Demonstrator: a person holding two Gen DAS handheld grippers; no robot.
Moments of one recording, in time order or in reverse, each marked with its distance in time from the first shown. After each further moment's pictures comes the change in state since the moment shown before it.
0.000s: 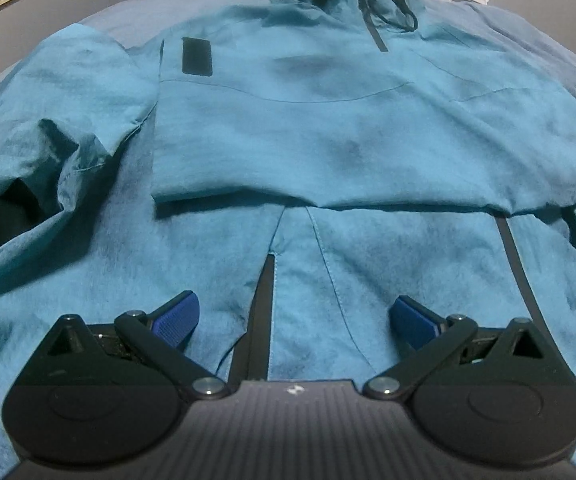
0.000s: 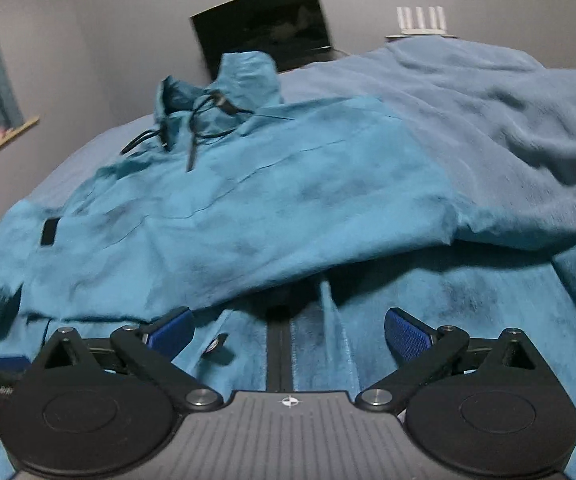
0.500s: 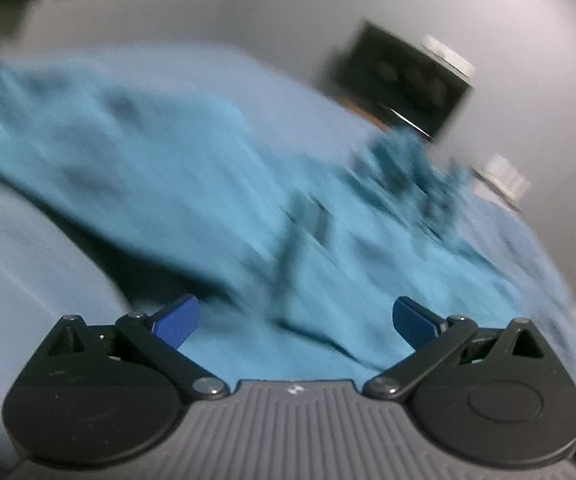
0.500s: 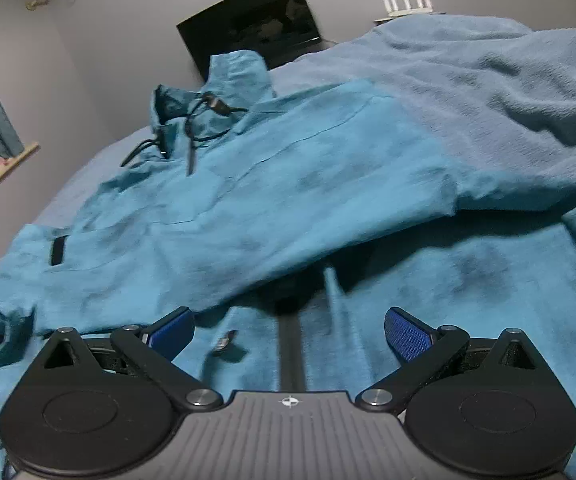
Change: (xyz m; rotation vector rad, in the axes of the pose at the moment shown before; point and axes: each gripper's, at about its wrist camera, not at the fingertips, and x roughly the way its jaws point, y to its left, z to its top) left arm -0.140 0.126 0.008 -0.465 -0.333 -0.034; right arm 0.006 -0.011 -0.006 0.092 0.020 0.069
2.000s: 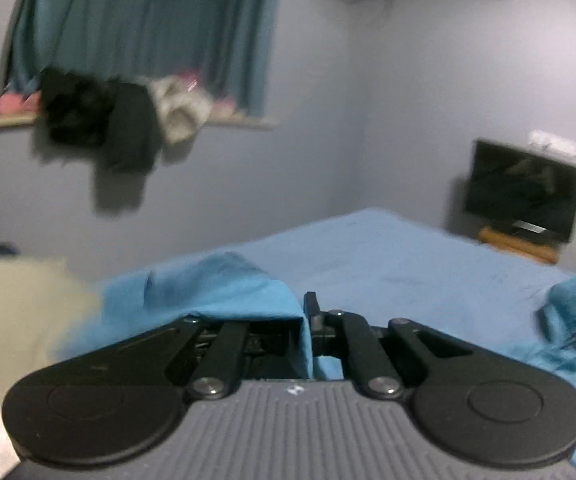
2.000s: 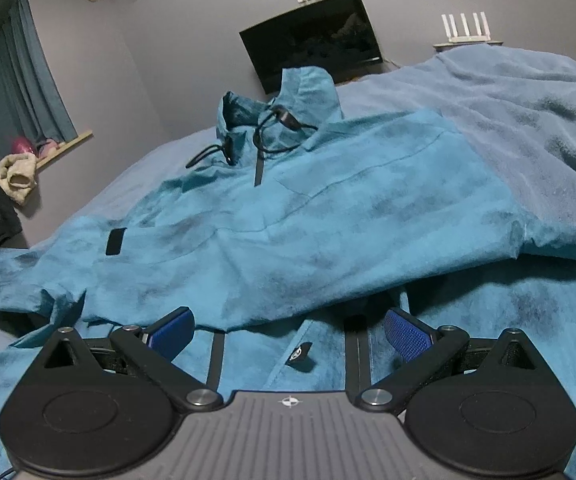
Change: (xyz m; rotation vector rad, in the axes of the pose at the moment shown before) left arm 0.003 0.116 0.137 0.113 -0.408 0.346; right arm -0.015 0.019 0.008 -0.118 -0.049 0.134
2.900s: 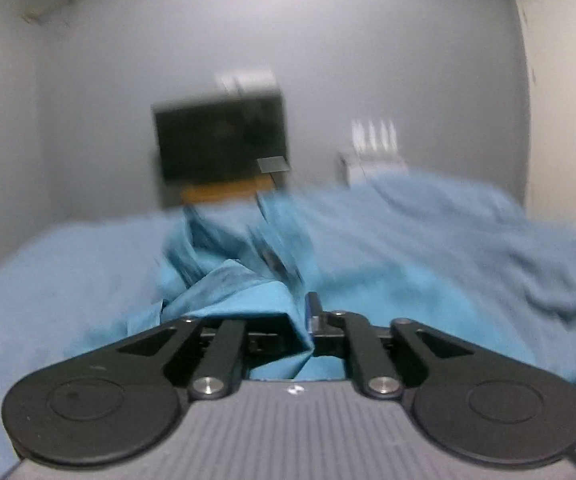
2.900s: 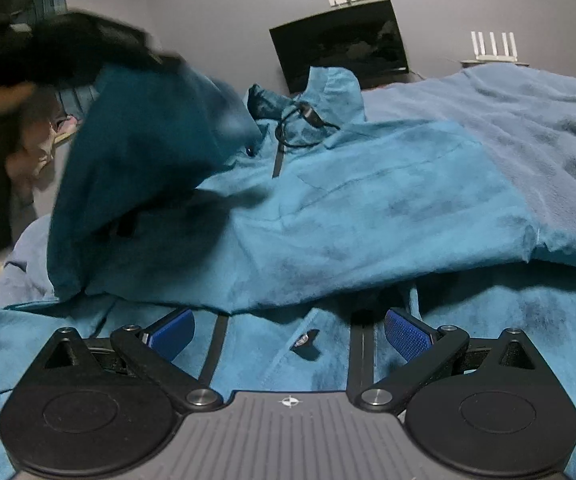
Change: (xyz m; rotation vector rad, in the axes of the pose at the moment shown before) left arm -0.094 -0.425 -0.111 0.457 0.119 -0.701; right arm 0.003 0.001 -0.012 -0.103 0.007 0.027
